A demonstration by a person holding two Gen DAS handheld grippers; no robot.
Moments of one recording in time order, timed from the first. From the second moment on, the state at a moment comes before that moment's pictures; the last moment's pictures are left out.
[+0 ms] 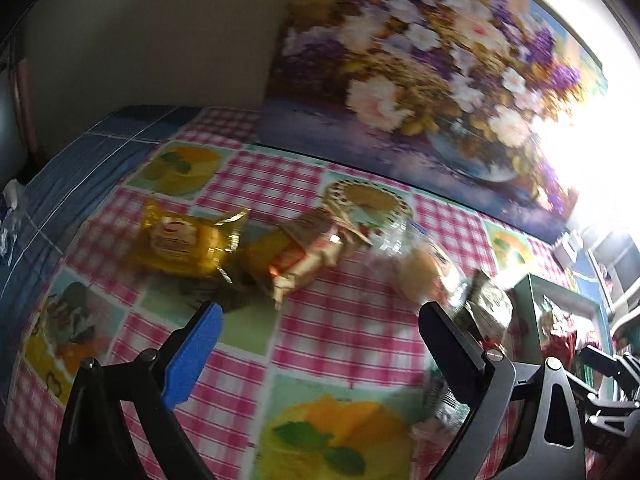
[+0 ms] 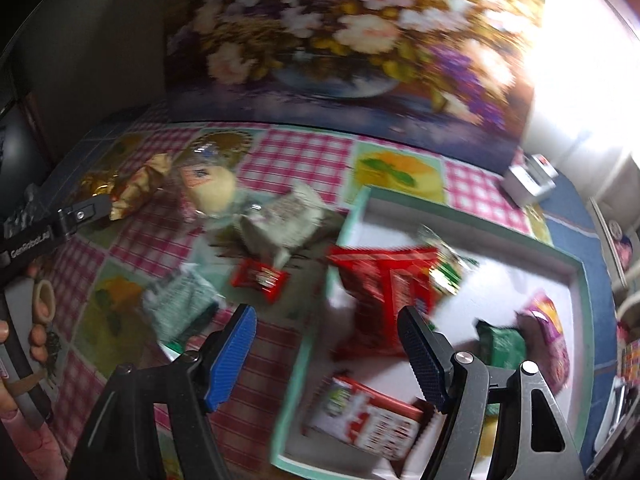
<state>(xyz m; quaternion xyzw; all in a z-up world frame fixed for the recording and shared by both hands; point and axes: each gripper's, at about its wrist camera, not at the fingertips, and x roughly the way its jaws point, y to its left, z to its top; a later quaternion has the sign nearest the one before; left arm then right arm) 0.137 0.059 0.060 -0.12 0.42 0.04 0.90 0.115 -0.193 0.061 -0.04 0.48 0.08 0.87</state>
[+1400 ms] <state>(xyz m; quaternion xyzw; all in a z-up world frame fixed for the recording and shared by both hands) 0.189 0.218 0.032 -0.23 0.47 0.07 0.85 0.239 0.051 0.054 -0.14 0.51 0.21 0.82</state>
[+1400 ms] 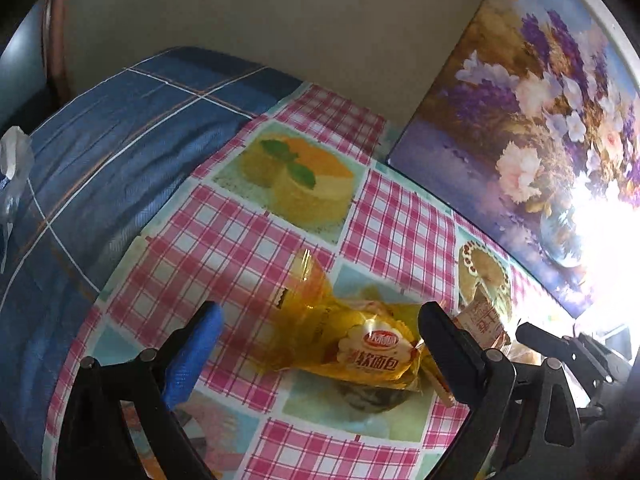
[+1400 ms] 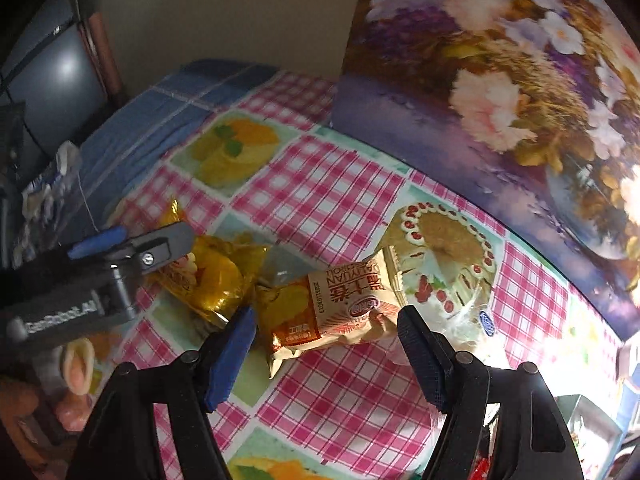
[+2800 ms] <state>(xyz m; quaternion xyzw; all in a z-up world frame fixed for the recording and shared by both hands) 0.196 0.201 0.019 -0.15 0.49 0.07 0.86 0.245 0.063 0.034 -0.24 0.51 0.22 0.80</state>
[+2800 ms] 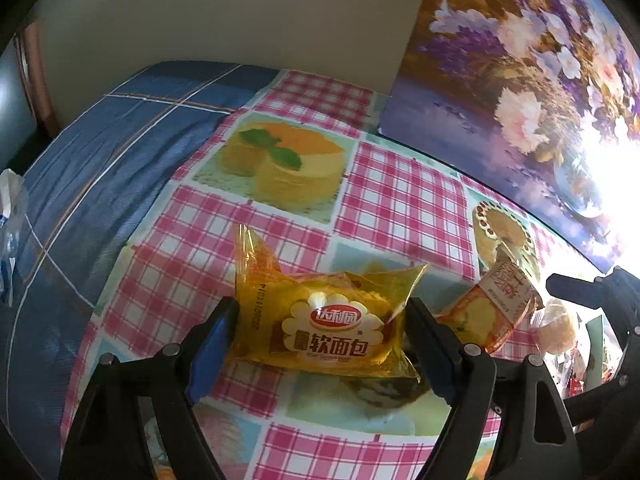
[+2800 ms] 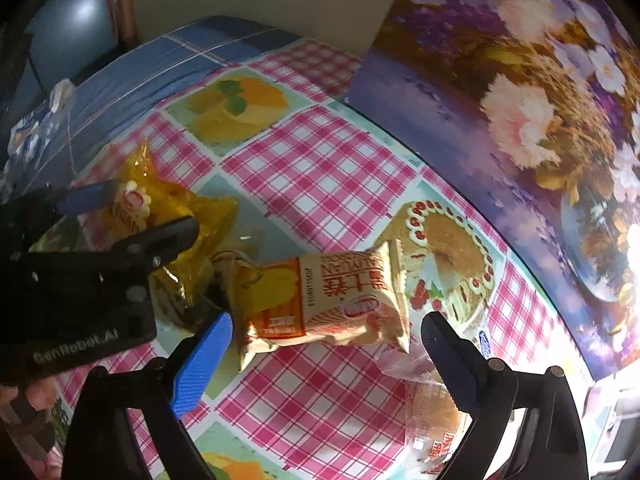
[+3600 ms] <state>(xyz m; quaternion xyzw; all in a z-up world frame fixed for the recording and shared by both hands) 0.195 0.200 0.018 -0.14 0.49 0.08 0.86 0.269 0.076 0.003 -0.24 0.52 0.21 0.79</state>
